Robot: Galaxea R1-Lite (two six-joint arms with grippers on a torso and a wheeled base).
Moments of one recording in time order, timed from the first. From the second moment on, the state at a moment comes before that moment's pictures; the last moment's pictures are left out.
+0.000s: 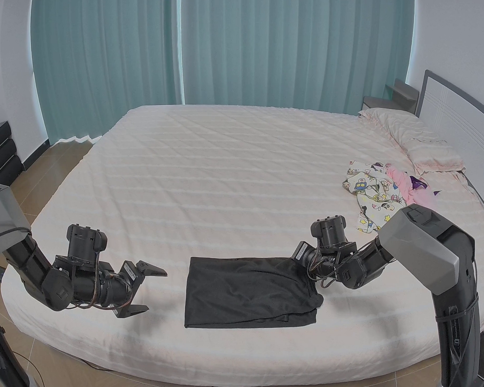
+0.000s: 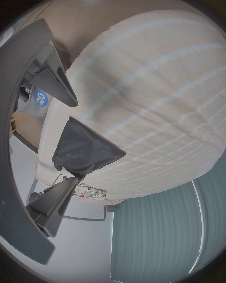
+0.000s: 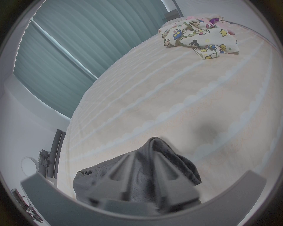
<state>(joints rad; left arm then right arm) -0.15 1.95 -0.54 -0.62 -0.42 -1.11 0.42 2.51 -1.34 -0.53 -0.10 0.81</state>
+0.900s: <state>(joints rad) -0.18 1.99 -0.53 -0.69 -0.37 -1.11 0.34 2.50 -1.31 -0.54 -0.08 0.95</state>
